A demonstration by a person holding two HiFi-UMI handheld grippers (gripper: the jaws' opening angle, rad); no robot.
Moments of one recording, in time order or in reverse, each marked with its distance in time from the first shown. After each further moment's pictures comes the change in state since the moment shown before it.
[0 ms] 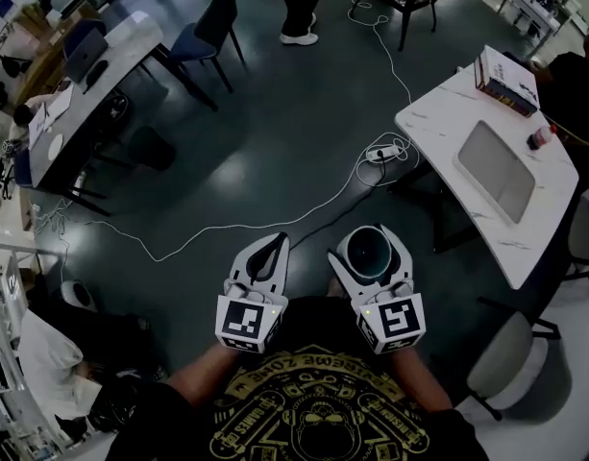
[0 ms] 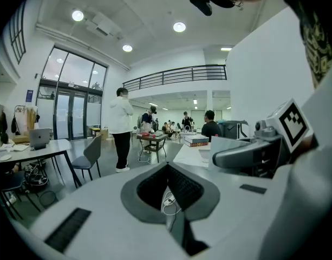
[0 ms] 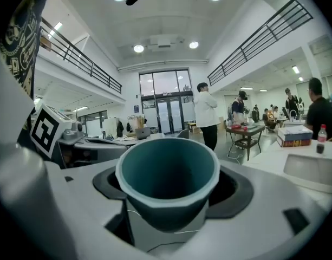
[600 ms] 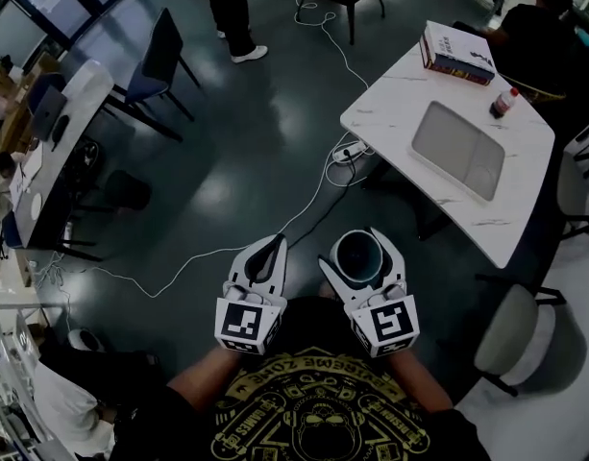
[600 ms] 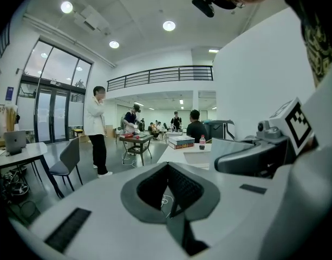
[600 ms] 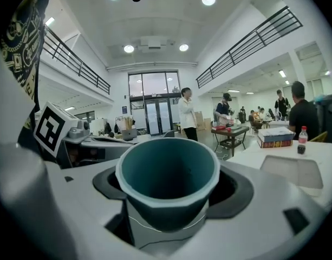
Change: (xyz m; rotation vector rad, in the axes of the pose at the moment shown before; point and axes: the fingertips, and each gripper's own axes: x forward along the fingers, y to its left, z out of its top) left arm 0.083 -0.070 0.027 0.049 0.000 -0.159; right arm -0.035 -0.081 0.003 0.037 -0.014 -0.128
